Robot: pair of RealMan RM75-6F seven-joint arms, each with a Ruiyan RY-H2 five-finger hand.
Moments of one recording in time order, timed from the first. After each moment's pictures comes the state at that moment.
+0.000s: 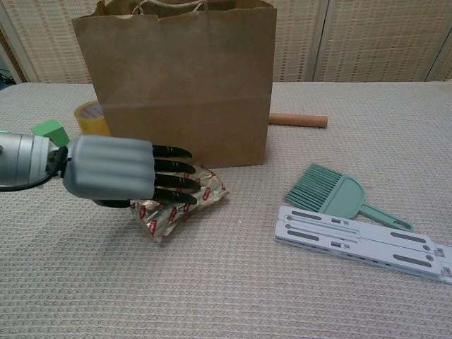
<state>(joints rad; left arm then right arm) -0.97 -1.42 0.11 -1.23 2.00 0.86 0.38 0.19 -0.79 -0.06 -2.14 -1.54 1.19 -0.06</state>
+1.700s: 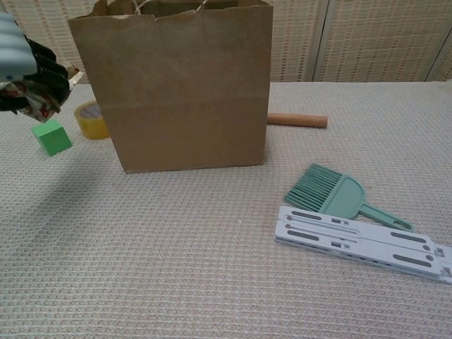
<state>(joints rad) -0.80 -1.06 0.12 -1.35 1.78 1.20 0.32 0.17 -0.79 -0.08 -2.16 -1.61 1.23 -0.08</state>
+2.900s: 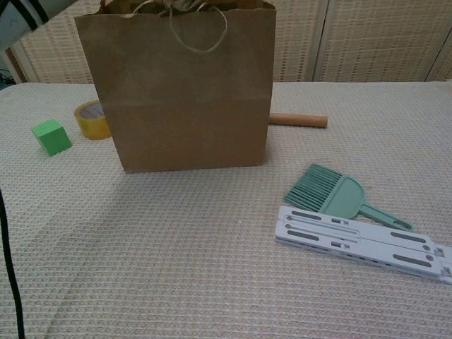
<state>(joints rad) -0.99 -1.44 -0.34 -1.41 1.45 1.19 0.32 0.17 -0.79 -0.07 -2.15 -1.57 1.22 -0.08</state>
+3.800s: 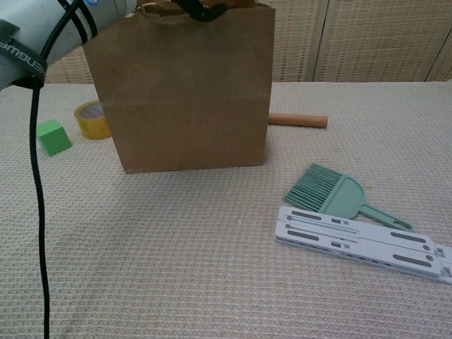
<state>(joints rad) -1.06 -1.54 -0.36 -1.35 1.35 1.12 0.38 0.19 -0.79 -0.05 -2.15 -1.52 1.19 -0.08</state>
